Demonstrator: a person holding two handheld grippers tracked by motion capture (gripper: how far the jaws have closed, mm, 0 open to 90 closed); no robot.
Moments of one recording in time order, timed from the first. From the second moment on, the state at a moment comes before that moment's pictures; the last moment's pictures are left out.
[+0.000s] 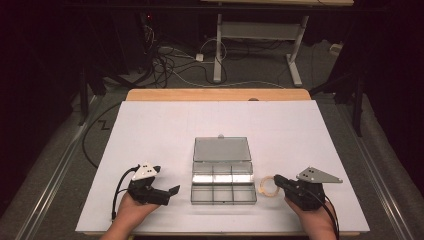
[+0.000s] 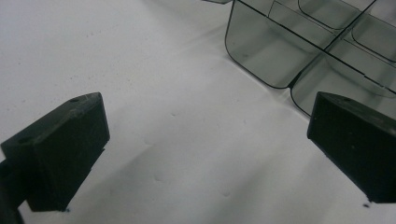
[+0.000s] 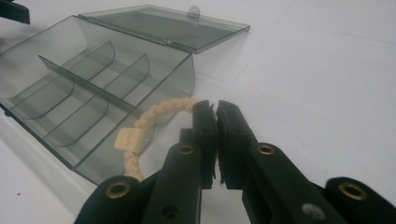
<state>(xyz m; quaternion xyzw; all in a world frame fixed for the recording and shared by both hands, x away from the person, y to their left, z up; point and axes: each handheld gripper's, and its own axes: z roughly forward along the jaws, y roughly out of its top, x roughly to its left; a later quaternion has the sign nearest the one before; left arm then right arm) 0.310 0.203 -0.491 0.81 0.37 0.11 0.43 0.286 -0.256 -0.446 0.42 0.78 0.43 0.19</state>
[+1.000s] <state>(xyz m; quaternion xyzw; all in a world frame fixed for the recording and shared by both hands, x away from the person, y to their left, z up) 0.311 0.204 -0.491 0.81 0.37 0.11 0.44 0.293 -0.217 -0.434 0.39 0.79 0.43 0.18</state>
